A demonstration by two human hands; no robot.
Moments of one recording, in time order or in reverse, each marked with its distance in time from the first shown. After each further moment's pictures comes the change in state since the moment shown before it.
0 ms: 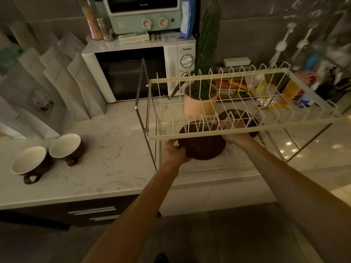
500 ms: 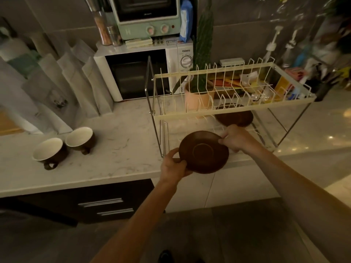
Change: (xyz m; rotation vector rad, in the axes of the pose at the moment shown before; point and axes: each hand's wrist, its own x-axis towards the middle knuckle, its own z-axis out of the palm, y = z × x) left_hand -0.089 -0.046 -0.031 0.036 -0.090 0.030; right_hand -0.074 0.023 0.004 -0.082 -0.094 -0.122
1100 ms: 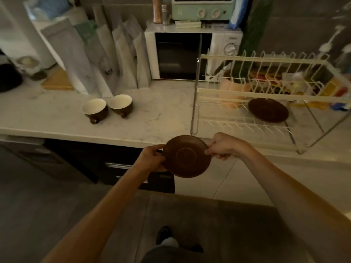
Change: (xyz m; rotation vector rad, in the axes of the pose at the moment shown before) left_hand -0.066 -0.032 -0.128 0.186 0.130 -0.099; right_hand -0.049 -0.075 0.084 0.080 -0.424 -0.045
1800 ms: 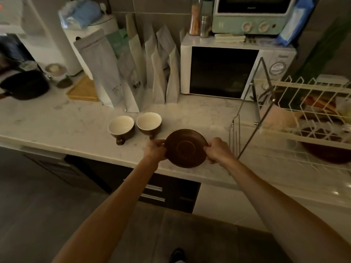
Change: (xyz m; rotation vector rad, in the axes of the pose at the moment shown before) left_hand 0.136 0.028 -0.117 -0.143 0.247 -0.077; right_hand 0.143 -0.124 0.054 0.102 0.308 -0.035
